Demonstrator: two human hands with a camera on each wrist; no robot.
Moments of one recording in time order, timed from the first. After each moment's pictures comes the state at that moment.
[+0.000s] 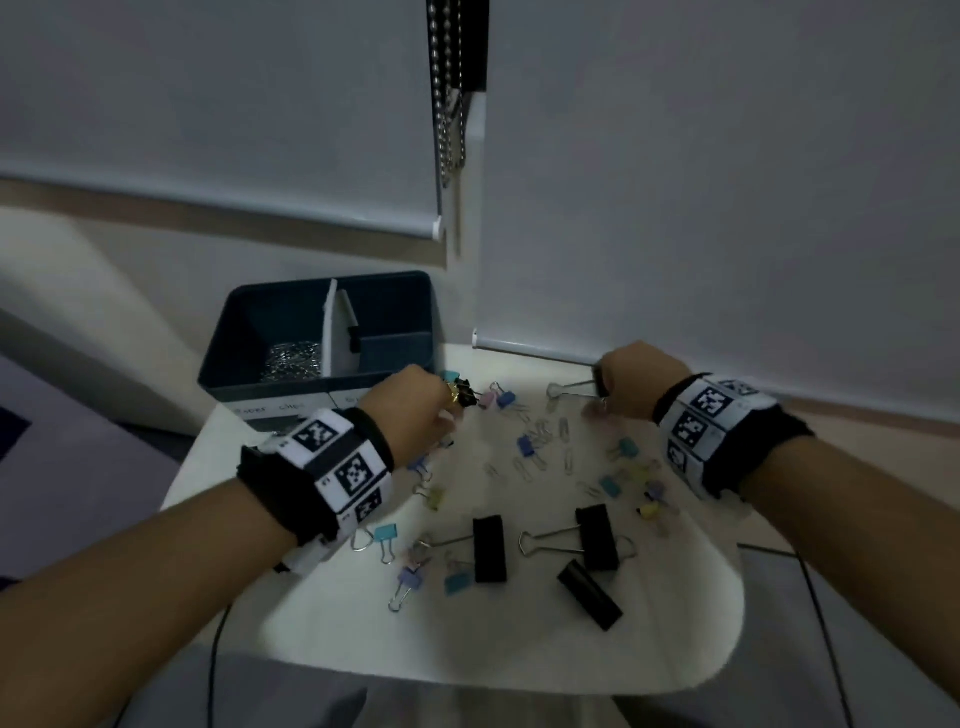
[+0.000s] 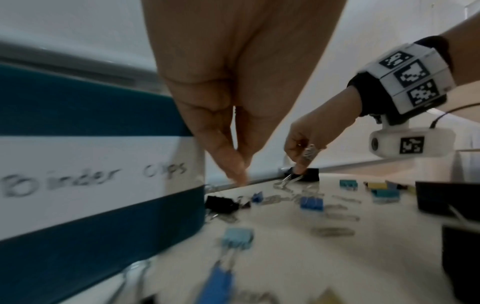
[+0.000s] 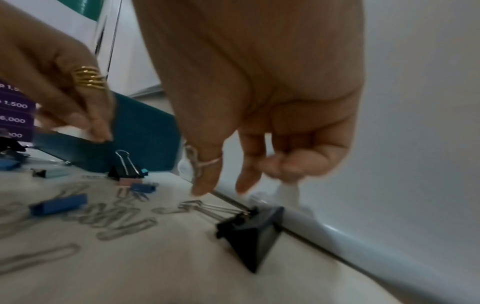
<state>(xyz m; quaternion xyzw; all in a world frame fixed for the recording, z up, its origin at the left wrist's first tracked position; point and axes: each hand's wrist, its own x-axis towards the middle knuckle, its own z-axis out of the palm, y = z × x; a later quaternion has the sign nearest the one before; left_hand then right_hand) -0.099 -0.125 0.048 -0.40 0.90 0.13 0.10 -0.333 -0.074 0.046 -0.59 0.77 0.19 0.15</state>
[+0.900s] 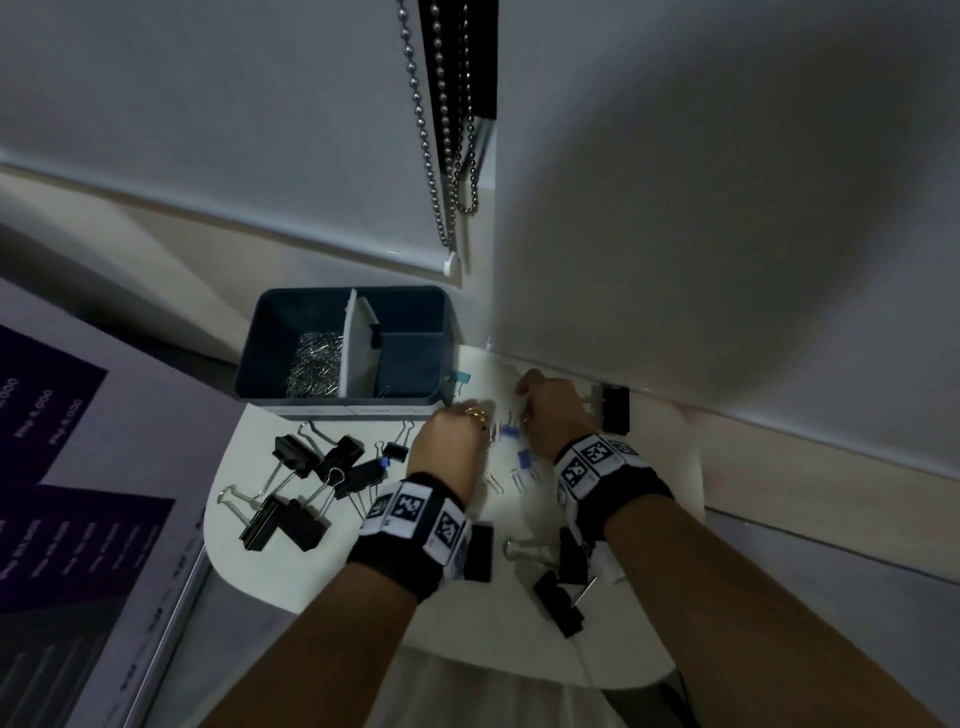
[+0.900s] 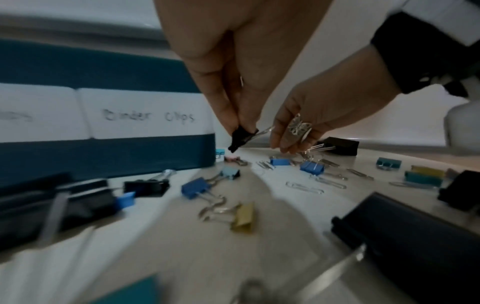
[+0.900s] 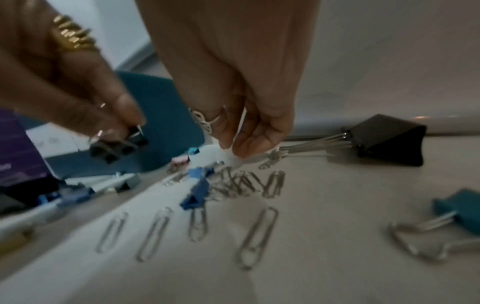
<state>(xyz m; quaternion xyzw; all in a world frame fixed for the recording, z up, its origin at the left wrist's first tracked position) -0.136 -0.088 0.051 -0.51 0.83 0.20 -0.04 -0.273 -0.098 0.023 -0.57 0.75 -0.05 0.34</state>
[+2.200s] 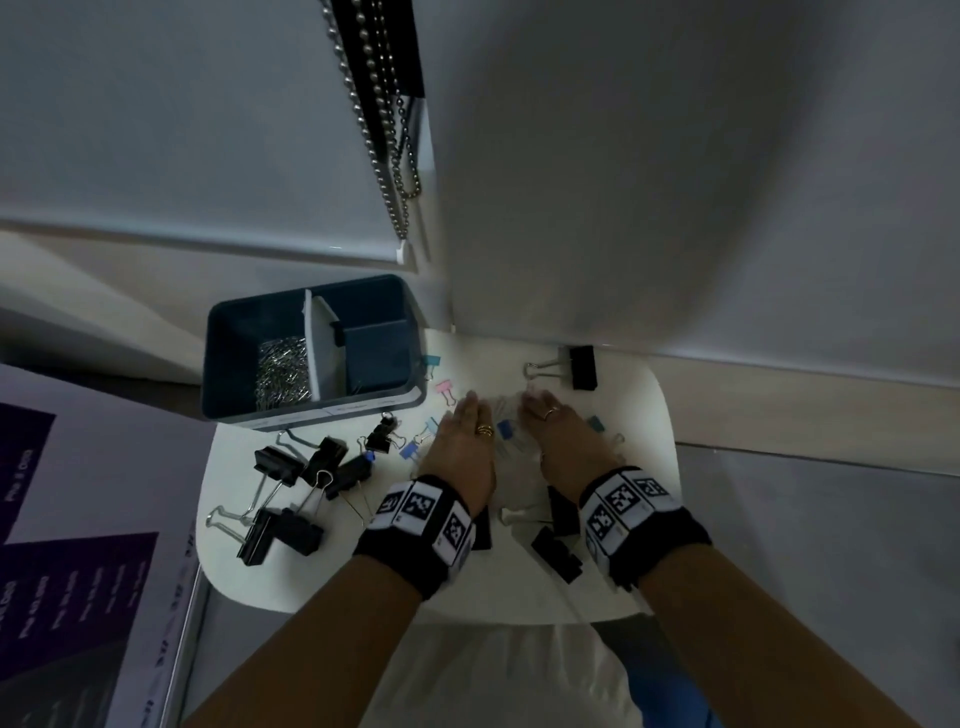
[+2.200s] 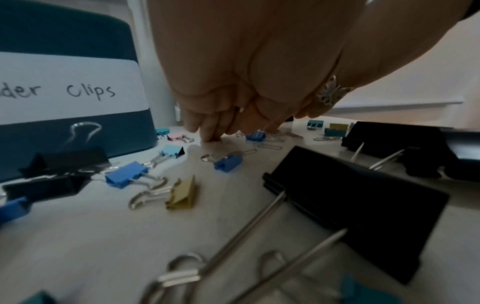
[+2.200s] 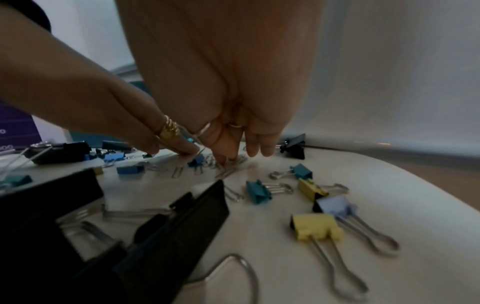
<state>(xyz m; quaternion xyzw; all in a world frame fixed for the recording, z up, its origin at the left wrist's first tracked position) -0.143 -0.068 0.022 -0.45 0.84 0.25 0.16 -0.278 -0.024 0.028 -0.62 0.71 0.07 0.33</state>
